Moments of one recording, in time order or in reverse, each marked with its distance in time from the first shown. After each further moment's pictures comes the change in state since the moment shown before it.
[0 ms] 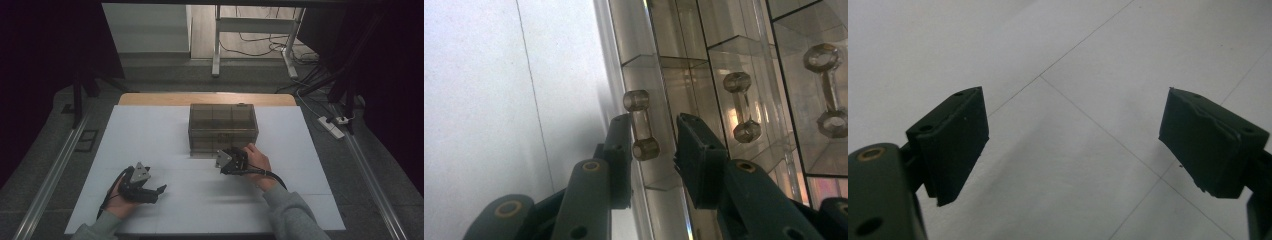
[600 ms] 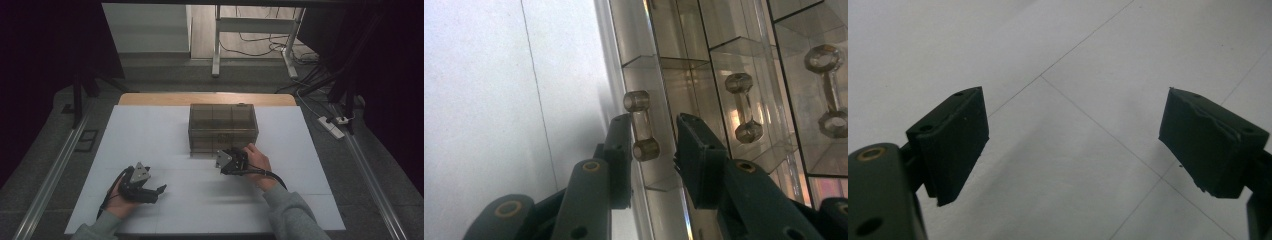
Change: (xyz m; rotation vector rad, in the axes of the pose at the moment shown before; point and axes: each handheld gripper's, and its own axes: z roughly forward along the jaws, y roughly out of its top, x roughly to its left) left arm 0.000 0.000 0.000 0.000 0.002 0.002; right arm 0.000 0.000 -0.001 -0.005 0.009 0.000
